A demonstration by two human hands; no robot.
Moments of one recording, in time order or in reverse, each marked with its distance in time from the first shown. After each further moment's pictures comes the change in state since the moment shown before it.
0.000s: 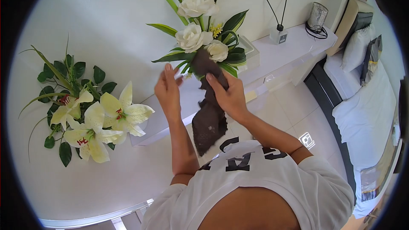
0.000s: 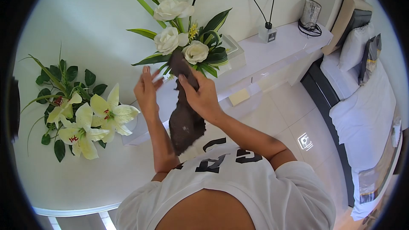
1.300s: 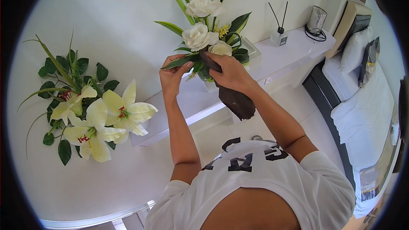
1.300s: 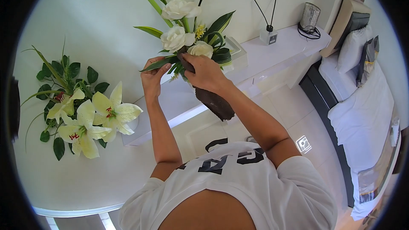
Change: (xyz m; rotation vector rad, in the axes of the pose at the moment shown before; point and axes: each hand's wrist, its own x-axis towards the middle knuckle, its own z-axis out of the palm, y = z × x) left_hand 0.048 -0.016 -0.009 -0.118 -0.410 0.252; right_hand 0.054 0.008 -0.019 -0.691 -0.250 -0.224
